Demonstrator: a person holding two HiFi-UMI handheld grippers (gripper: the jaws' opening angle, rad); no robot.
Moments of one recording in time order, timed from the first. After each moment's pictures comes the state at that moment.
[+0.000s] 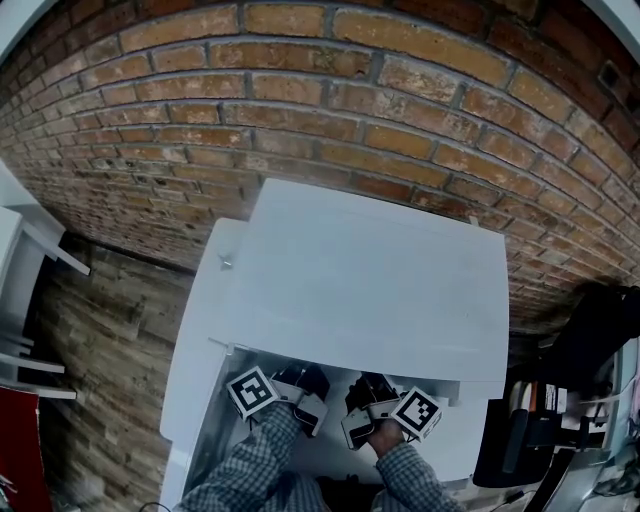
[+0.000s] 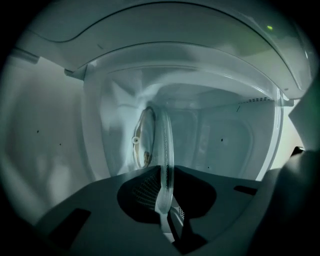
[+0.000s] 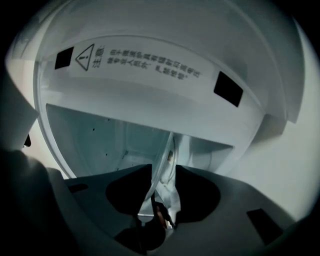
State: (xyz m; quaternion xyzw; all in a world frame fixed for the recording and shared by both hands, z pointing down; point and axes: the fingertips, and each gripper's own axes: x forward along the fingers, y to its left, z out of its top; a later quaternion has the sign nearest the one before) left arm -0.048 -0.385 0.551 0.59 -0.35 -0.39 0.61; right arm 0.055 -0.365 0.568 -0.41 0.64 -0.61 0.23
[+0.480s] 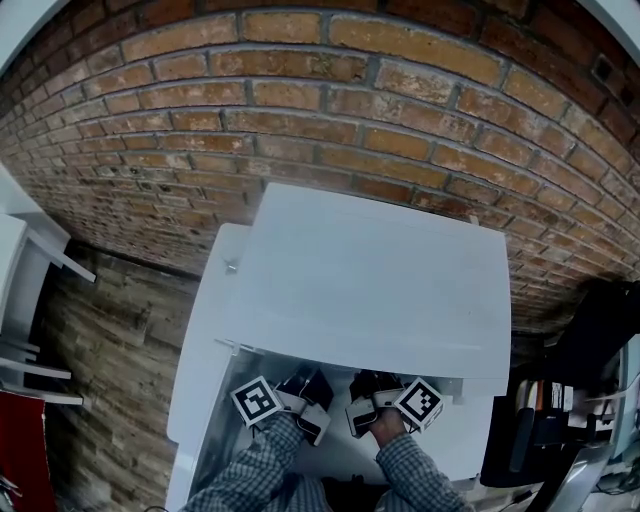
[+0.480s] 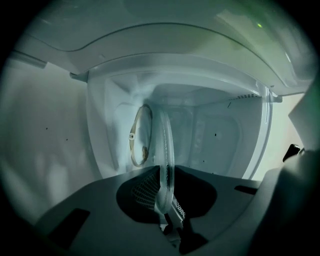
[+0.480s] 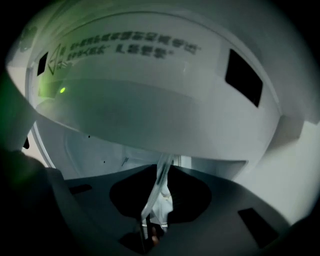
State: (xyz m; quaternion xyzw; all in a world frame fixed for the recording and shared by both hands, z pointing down) left arm -0.043 -0.367 0.545 0.61 -0.34 -0.38 0.61; right arm 0.060 -0.386 0.570 -0.42 0.64 -0.59 0.27
